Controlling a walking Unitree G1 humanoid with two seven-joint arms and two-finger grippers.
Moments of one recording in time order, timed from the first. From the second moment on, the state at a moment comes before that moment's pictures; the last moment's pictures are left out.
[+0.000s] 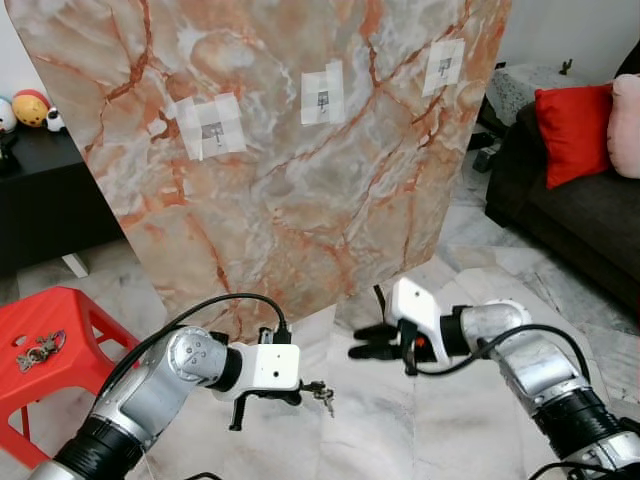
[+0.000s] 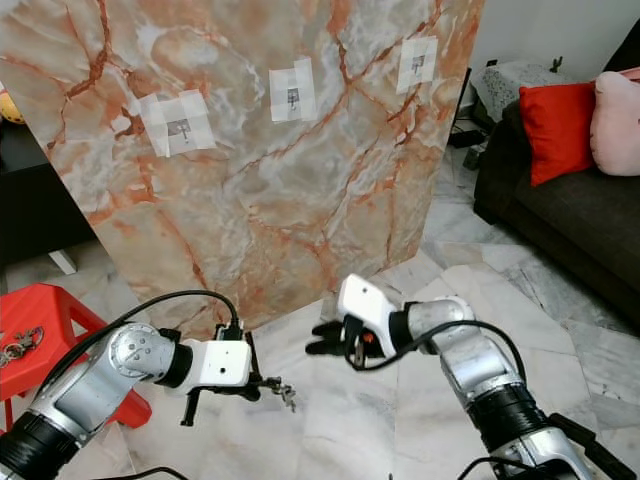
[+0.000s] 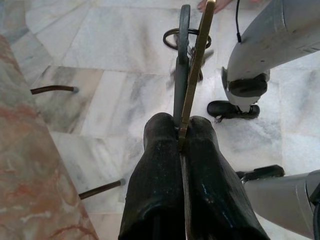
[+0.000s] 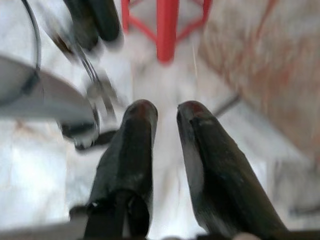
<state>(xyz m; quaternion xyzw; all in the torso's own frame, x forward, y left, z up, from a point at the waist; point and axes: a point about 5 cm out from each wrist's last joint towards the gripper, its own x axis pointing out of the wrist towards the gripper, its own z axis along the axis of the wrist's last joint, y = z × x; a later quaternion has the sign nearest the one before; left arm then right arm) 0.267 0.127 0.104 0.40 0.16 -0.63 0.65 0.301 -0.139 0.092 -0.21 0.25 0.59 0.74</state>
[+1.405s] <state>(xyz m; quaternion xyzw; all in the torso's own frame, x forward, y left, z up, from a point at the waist) 0.270 0.118 0.103 0.38 0.16 -0.64 0.65 0.306 -0.121 0.120 -0.14 0.16 0.64 0.74</state>
